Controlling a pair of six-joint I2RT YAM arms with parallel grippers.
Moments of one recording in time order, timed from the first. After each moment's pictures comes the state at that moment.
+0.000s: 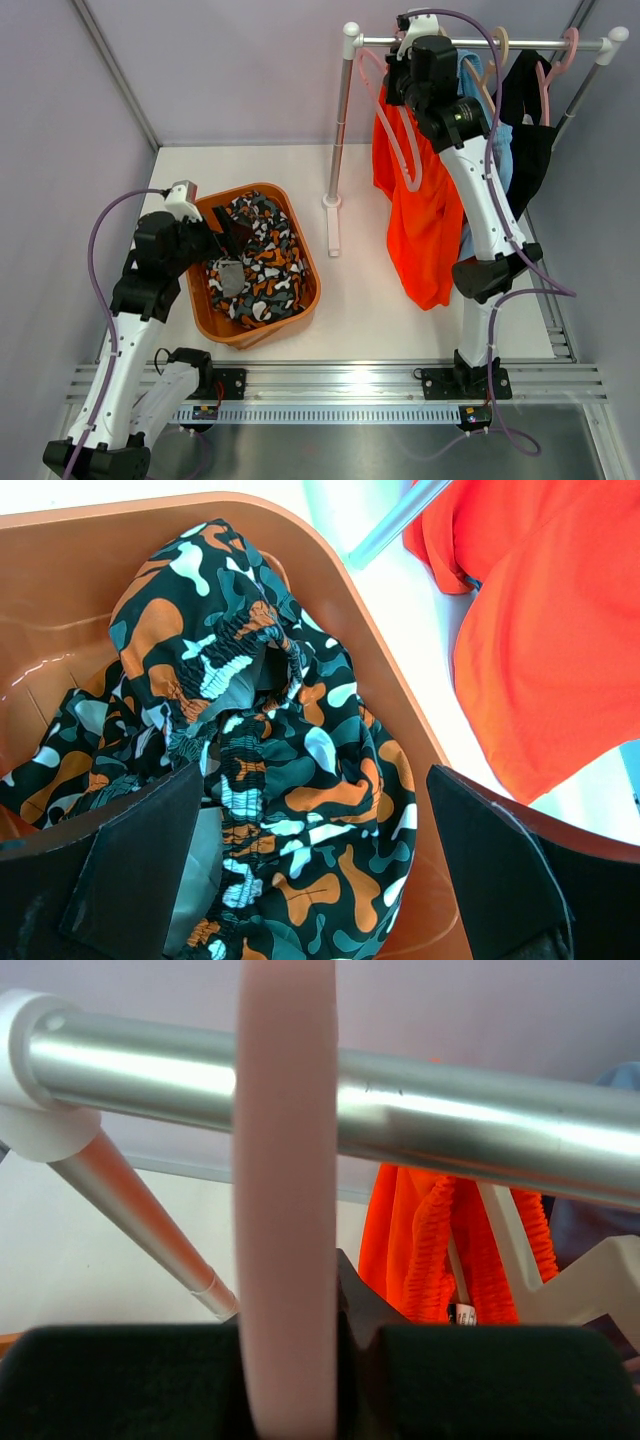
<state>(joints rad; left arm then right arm) -0.16 0.75 0.89 -0.53 0.25 -0.41 0.42 1.98 2.54 -0.75 0.20 0.08</state>
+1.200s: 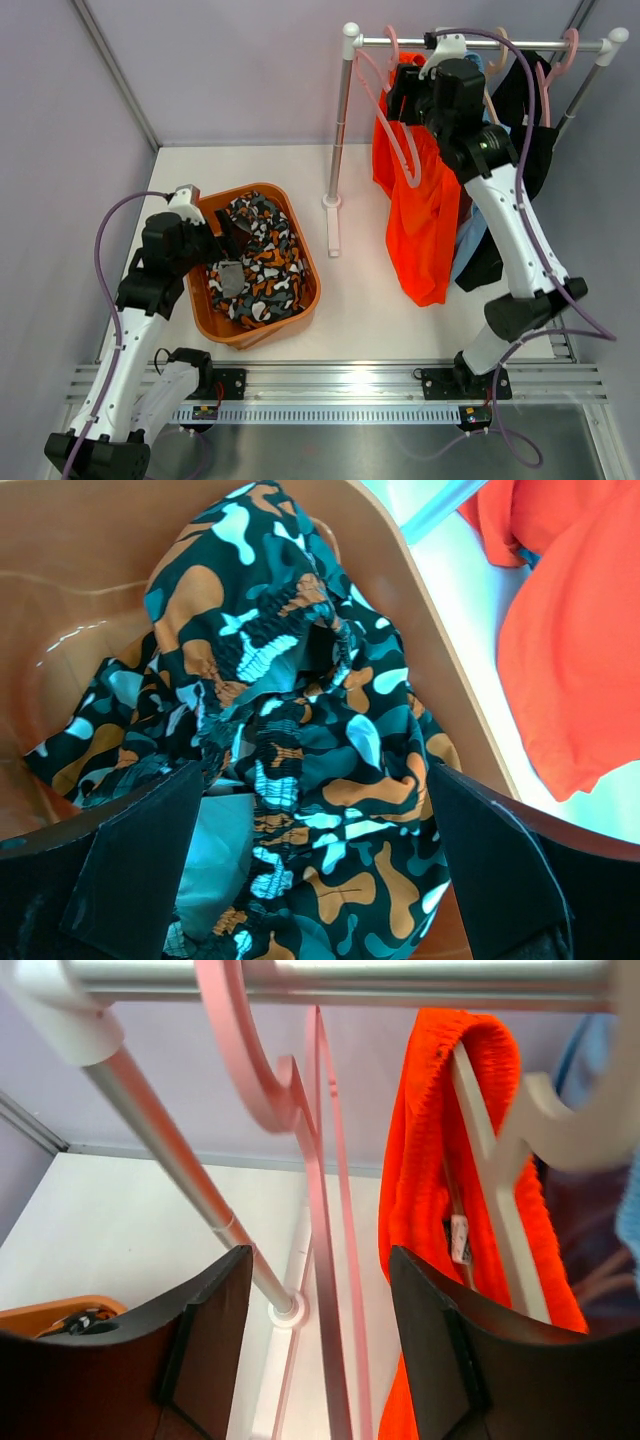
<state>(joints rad) -0.16 0.78 0.85 -0.54 0.18 -0.38 0.41 1.70 2.14 -0.61 0.19 0.18</state>
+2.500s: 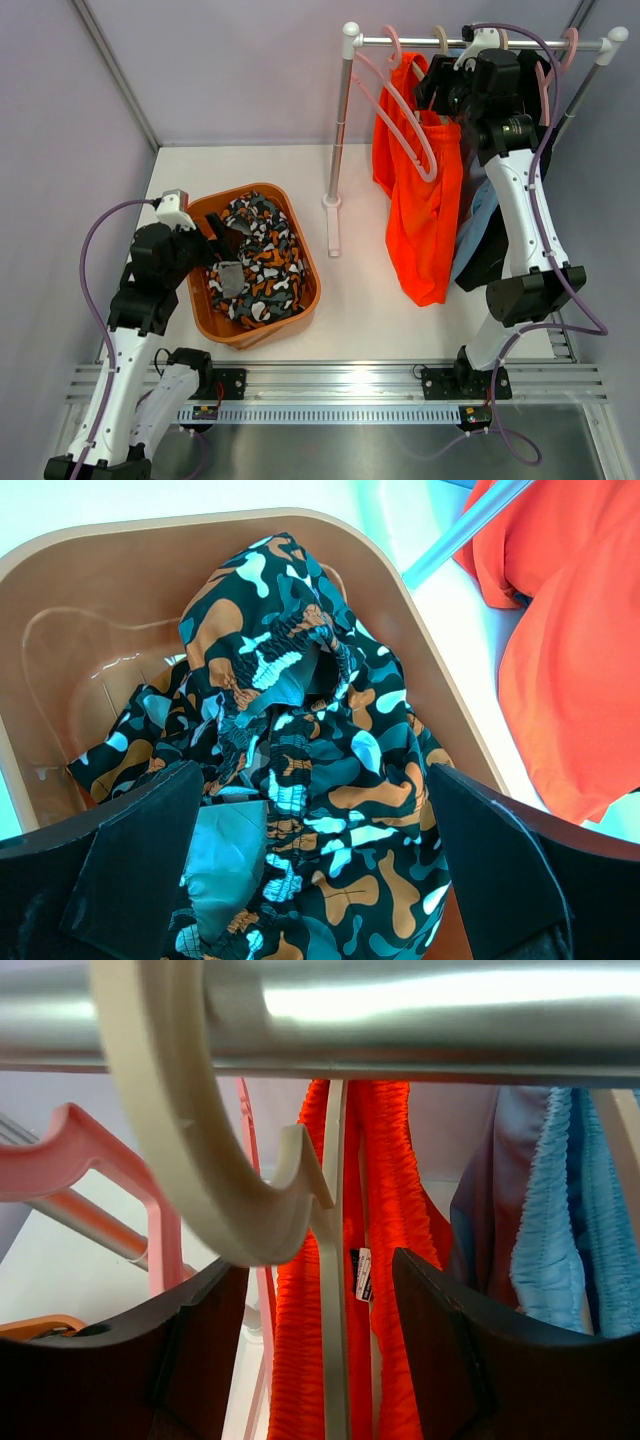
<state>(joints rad) -0.16 0.67 0.84 -0.54 0.12 -0.37 0.16 1.72 2.08 -0.54 -0.10 0.20</state>
